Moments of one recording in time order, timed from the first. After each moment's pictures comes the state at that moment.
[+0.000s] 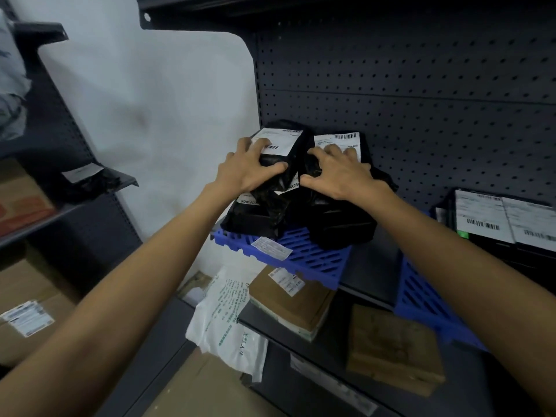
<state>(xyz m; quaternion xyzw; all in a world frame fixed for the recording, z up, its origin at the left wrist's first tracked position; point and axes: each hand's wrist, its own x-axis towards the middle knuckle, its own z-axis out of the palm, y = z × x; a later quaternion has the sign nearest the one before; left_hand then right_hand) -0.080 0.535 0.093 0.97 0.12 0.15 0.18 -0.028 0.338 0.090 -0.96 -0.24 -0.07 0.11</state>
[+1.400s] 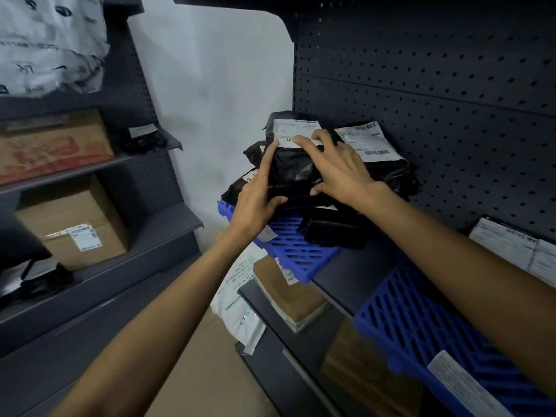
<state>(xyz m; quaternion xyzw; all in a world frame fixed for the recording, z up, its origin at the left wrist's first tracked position) -0.128 0.438 0.017 0.88 0.11 0.34 0.30 0.005 0.309 0.080 -0.83 -0.51 -0.21 0.04</state>
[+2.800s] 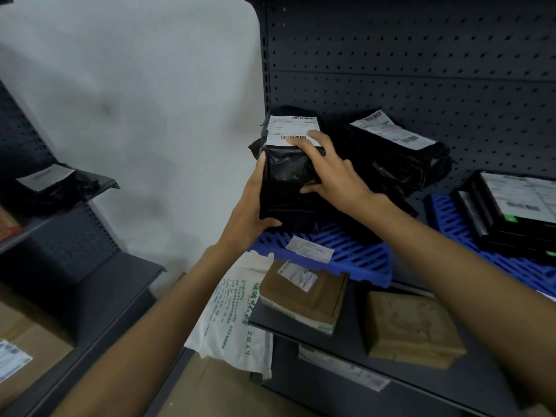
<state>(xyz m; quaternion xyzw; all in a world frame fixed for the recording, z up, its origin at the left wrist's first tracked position) -0.089 0.624 -0.025 0.87 -0.18 0.23 0.40 -0.045 0.423 0.057 -0.92 -0.32 -0.16 0.18</state>
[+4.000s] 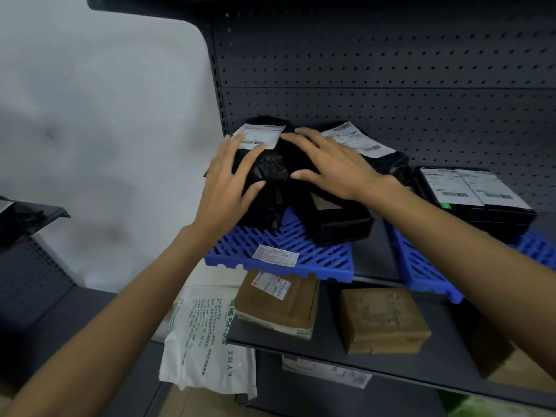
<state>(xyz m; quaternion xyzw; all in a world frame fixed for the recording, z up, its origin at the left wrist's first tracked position) -0.078 0.592 0.041 0.89 -0.21 0.39 0.11 -0.047 0.354 0.094 -0.92 -0.32 -0.22 0.05</state>
